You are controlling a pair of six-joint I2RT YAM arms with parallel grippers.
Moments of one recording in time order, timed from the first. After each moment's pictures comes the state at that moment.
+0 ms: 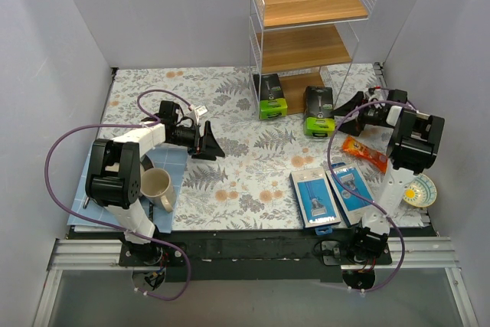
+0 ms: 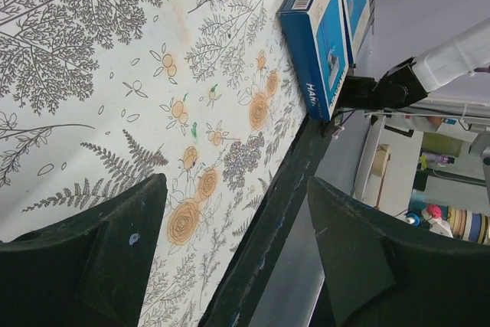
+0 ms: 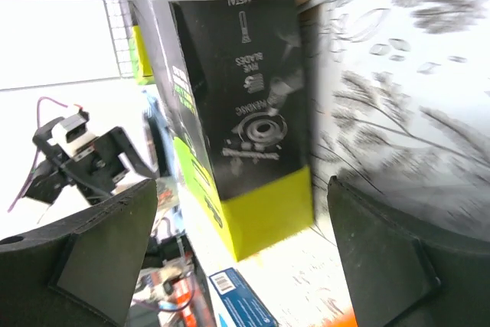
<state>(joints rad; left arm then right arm) -0.15 1.73 1.04 -0.47 1.04 -0.12 -0.31 2.20 1.42 -0.28 -1.12 0.39</state>
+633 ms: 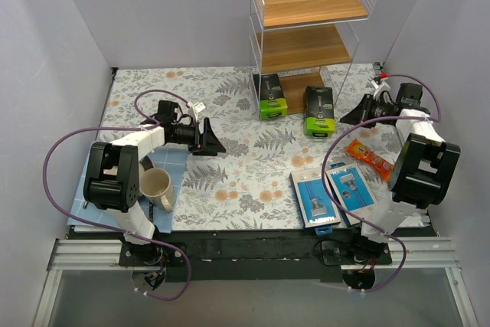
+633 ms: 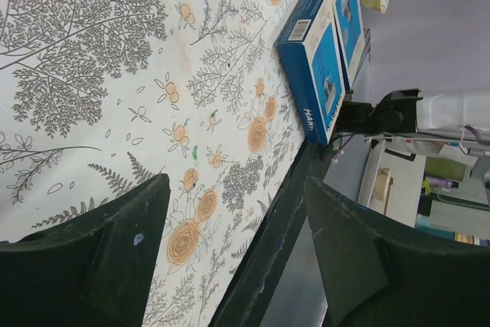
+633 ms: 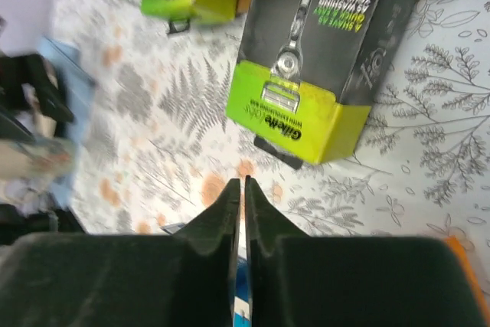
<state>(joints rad) -0.15 1.70 1.00 -0.32 1.03 -0.23 -0.31 1.76 1.23 -0.42 -1.00 -0.01</state>
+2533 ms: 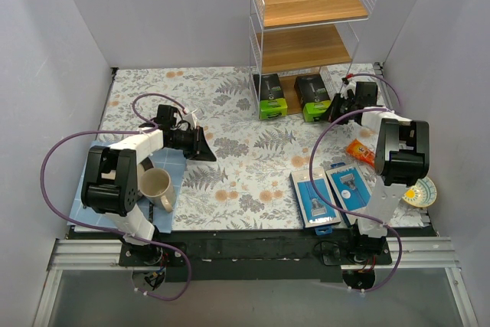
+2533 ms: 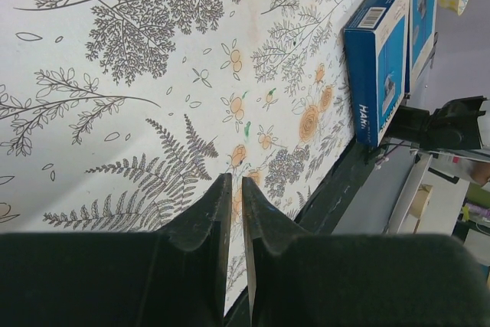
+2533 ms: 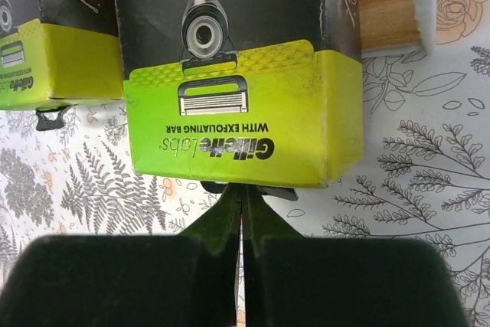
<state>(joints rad) -0.15 1.66 0.96 -0.40 0.85 -0.18 -0.05 1.94 1.22 -0.10 -0.53 0.23</state>
